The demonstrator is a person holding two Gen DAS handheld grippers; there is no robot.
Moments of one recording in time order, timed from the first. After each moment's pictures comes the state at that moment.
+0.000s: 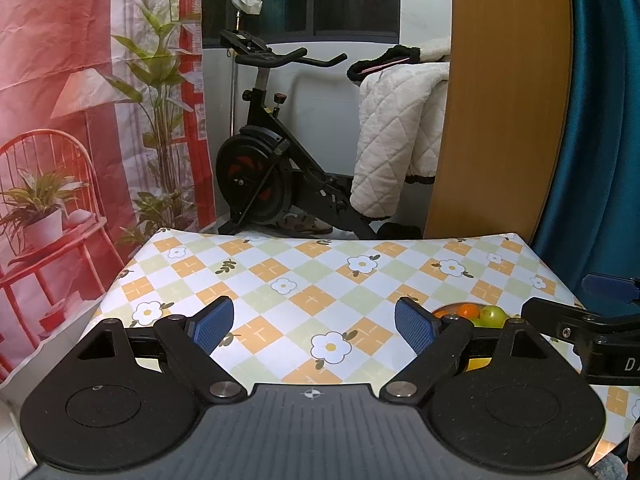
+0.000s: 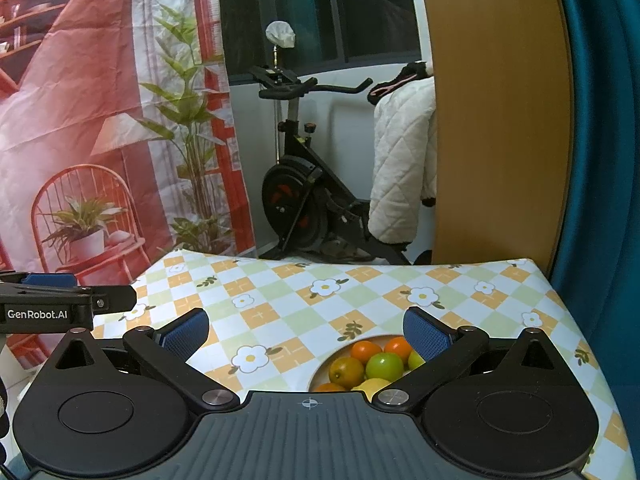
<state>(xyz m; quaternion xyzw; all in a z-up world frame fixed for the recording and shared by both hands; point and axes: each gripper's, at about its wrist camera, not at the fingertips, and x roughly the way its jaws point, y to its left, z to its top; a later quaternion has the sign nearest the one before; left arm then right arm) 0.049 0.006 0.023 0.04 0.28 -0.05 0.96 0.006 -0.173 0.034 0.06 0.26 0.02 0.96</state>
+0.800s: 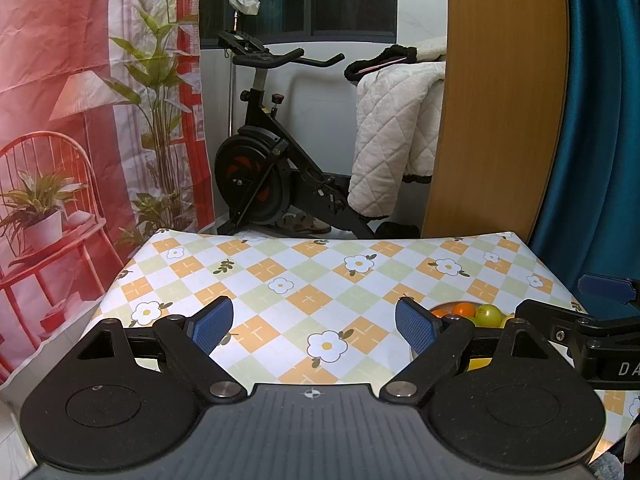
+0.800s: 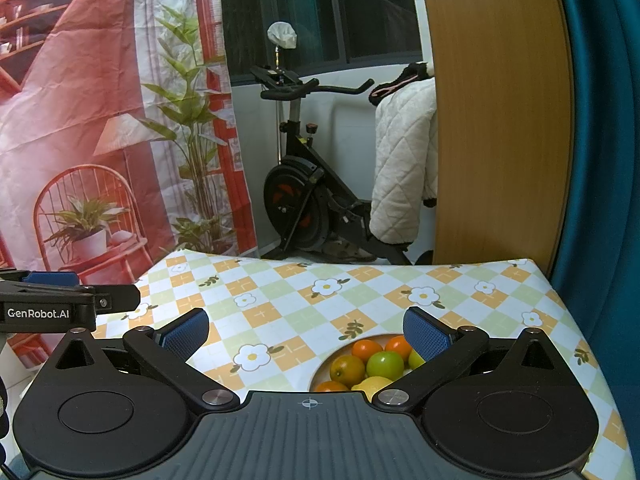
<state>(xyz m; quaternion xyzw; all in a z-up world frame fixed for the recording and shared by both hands) 0.046 0.004 0.025 0.04 0.28 -0.05 0.96 0.006 -0.172 0.034 0.06 0.26 0.02 0.96</state>
